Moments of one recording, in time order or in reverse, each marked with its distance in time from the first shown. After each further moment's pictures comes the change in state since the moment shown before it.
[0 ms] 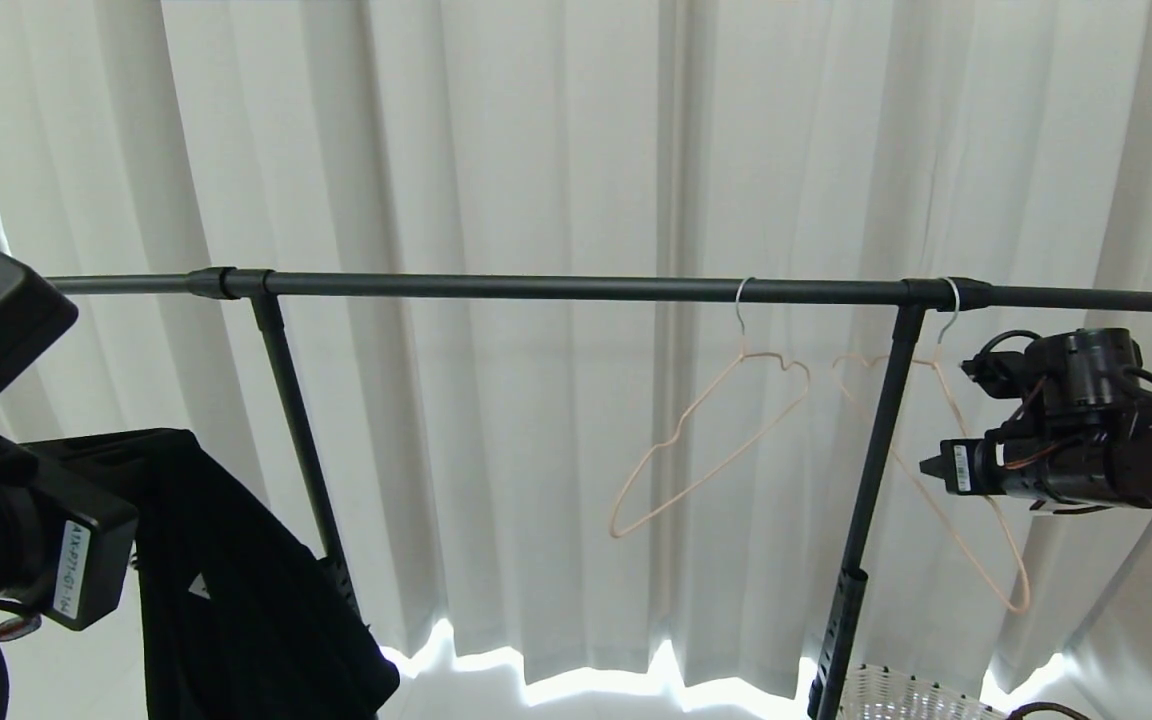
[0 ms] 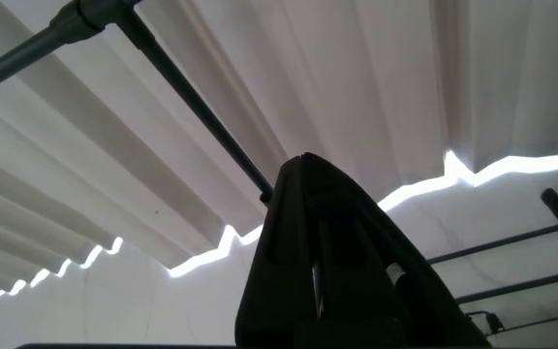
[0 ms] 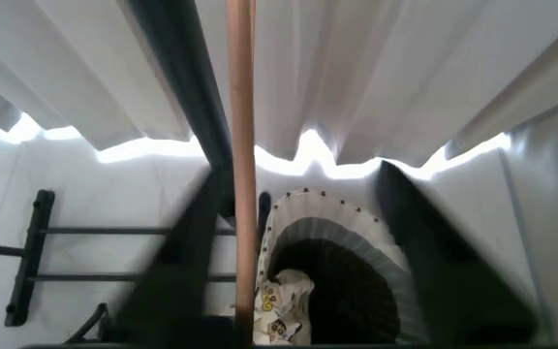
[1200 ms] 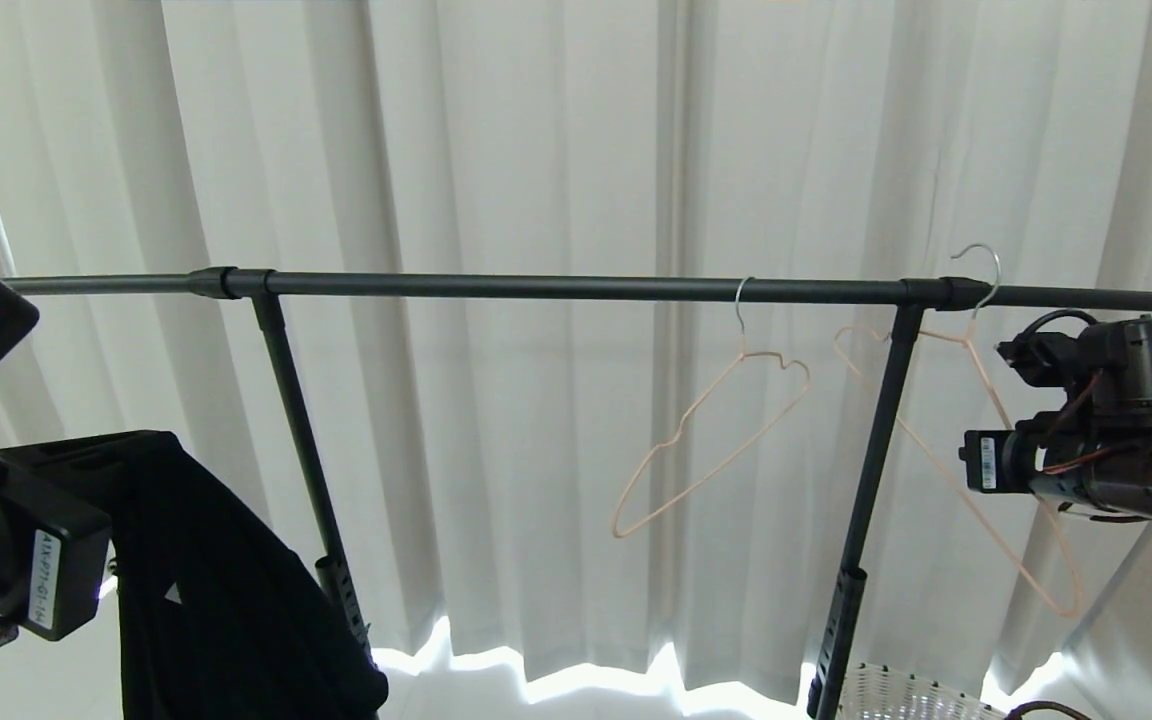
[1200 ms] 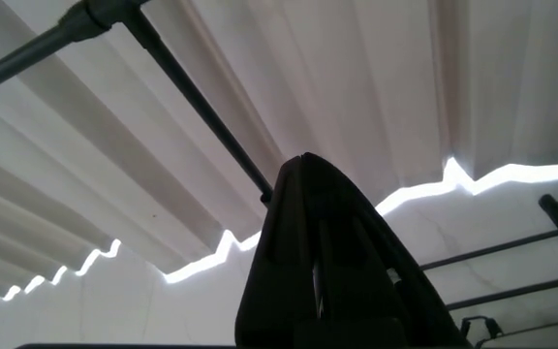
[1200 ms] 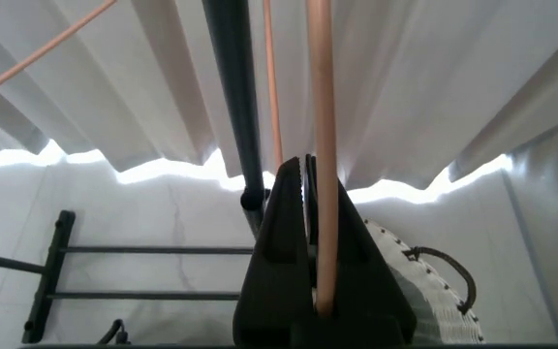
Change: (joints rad) left arm 0.000 -0.032 0.018 -0.015 -0.001 0.001; right arm 0.054 -0.174 0.105 -0.025 -0.036 0.041
